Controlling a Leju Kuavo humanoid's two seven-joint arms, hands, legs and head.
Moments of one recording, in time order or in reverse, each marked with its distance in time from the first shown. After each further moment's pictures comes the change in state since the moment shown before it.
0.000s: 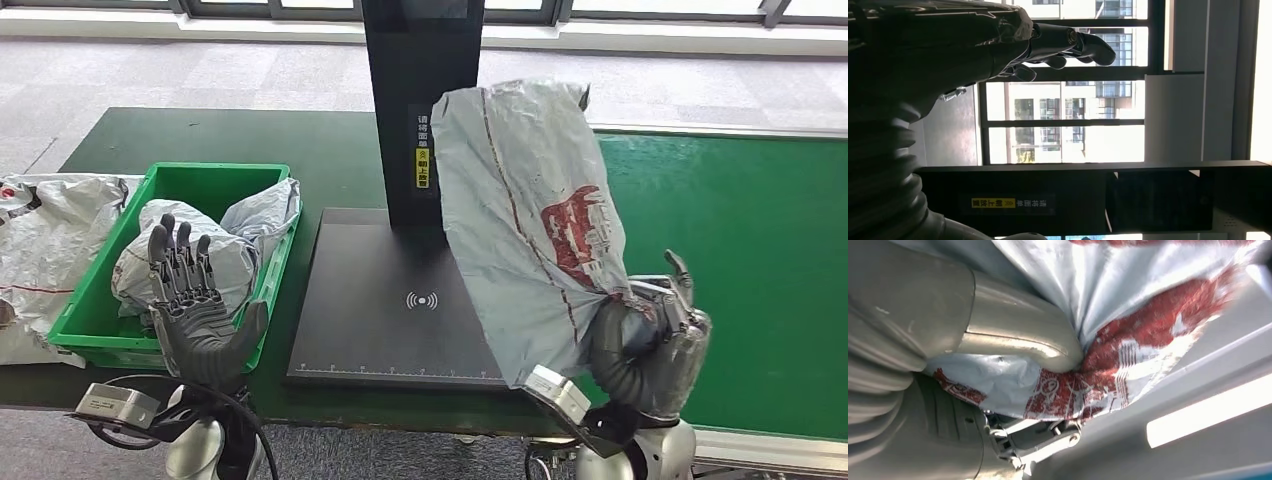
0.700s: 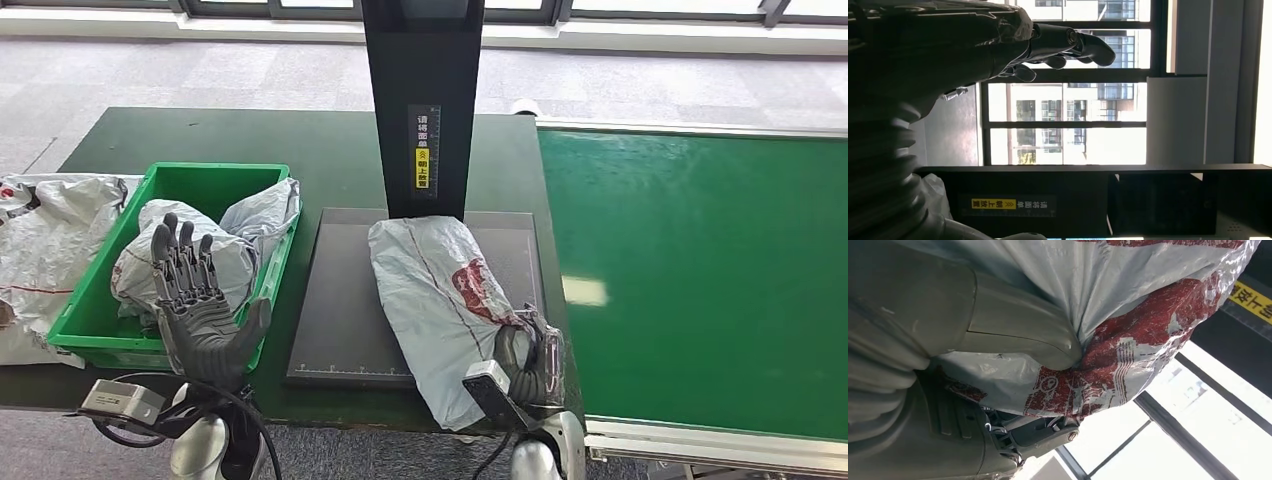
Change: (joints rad) left arm -0.008 0.002 -0.016 0.013 0.010 0.034 0.000; right arm -0.141 -0.006 0.058 0.679 -0.254 0.072 -0.053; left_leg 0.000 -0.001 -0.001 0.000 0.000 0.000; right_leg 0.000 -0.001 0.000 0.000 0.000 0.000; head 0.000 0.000
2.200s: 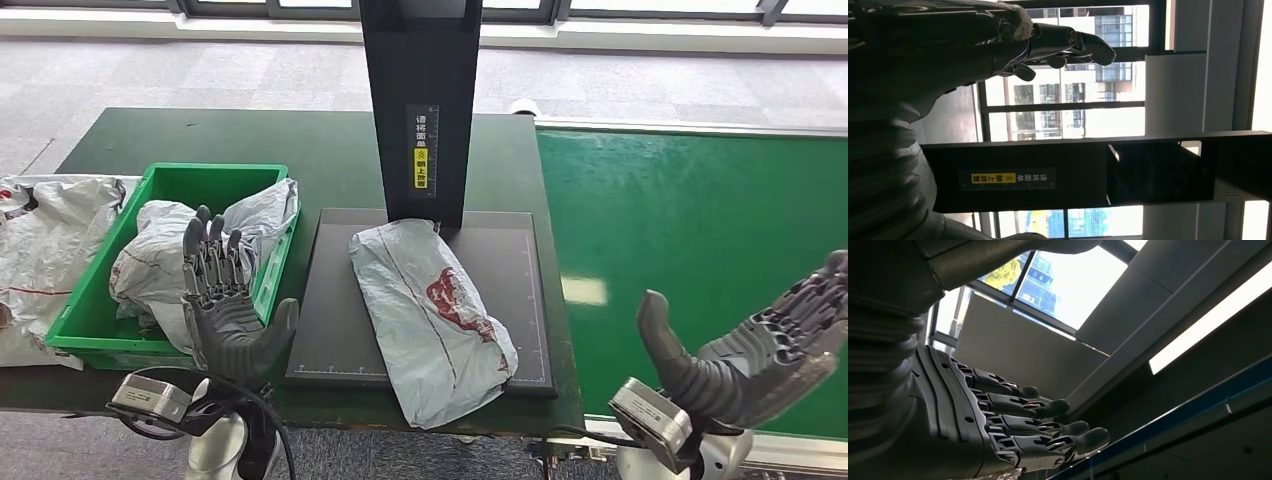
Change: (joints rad) left arm -0.021 0.004 -0.084 0.037 -0.034 0.005 0.001; right arm 0.099 0.005 -0.130 -0.868 0.026 -0.081 -0.057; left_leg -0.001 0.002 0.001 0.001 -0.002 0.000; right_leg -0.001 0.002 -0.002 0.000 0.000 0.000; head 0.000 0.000
